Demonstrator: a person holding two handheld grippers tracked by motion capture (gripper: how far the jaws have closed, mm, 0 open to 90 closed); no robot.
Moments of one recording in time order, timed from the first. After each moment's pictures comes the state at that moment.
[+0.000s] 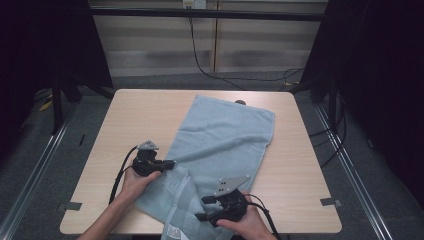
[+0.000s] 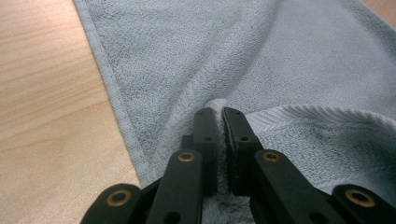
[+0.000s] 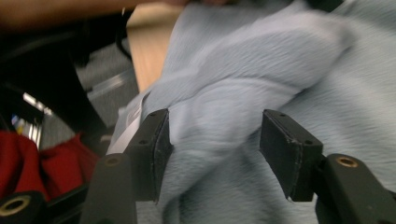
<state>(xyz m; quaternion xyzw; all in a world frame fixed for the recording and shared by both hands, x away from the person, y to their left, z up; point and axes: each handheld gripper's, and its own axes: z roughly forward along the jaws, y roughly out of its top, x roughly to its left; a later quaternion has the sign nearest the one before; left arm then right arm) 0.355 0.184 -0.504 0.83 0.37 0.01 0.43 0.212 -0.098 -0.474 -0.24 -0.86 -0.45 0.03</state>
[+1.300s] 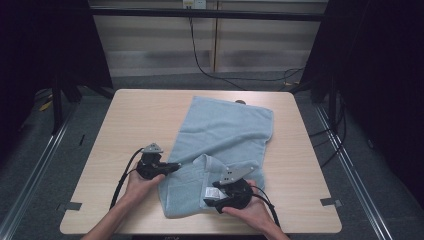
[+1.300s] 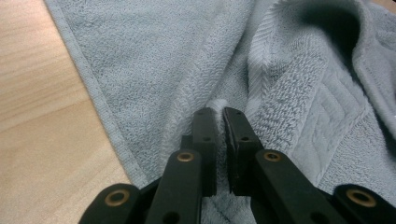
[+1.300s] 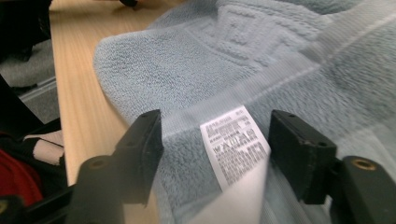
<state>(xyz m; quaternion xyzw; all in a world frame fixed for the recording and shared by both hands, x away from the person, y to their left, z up) 0.347 0.172 -0.505 0.83 0.35 0.01 0.43 0.244 -0.117 -0.484 -0.28 -0.86 -0.42 -0.05</state>
